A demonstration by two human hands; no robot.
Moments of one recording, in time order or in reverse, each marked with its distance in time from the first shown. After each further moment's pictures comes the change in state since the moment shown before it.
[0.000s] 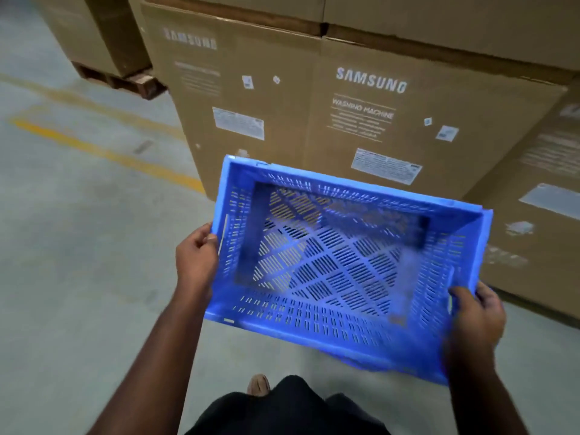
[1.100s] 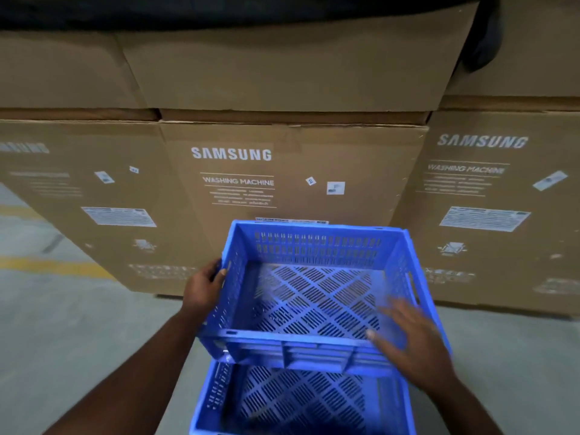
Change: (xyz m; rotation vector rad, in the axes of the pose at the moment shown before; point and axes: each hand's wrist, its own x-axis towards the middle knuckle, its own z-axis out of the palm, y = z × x) left_hand 0.157 -0.045 0.356 0.640 -0.498 0.375; right_hand 0.275 0.029 -0.020 -1.012 -0.476 -0.620
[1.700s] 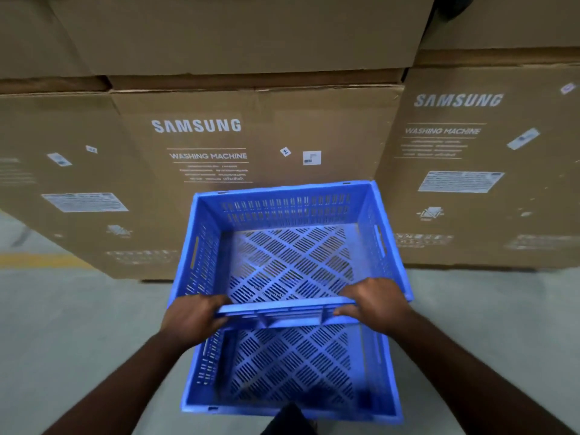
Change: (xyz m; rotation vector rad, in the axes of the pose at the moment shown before) left_hand -0.088 0.009 -0.002 0.964 -0.337 0.554; right_hand 0.035 -0.025 -0.003 -0.444 -0.386 -0.295
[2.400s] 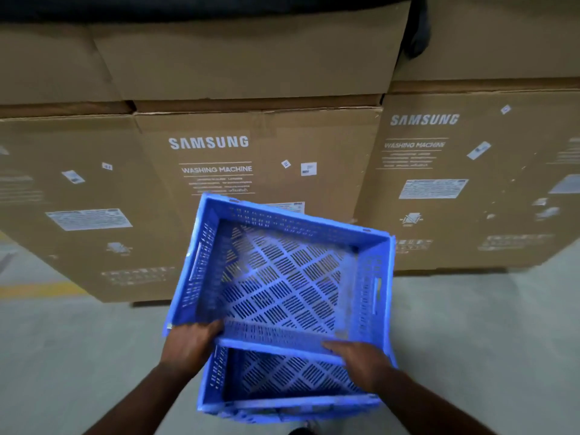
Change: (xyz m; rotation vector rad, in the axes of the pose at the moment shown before) left_hand -0.075 -0.015 0.015 0.011 0.083 0.017; right_hand -0.086 -0.087 0.100 0.248 -0.363 0.142
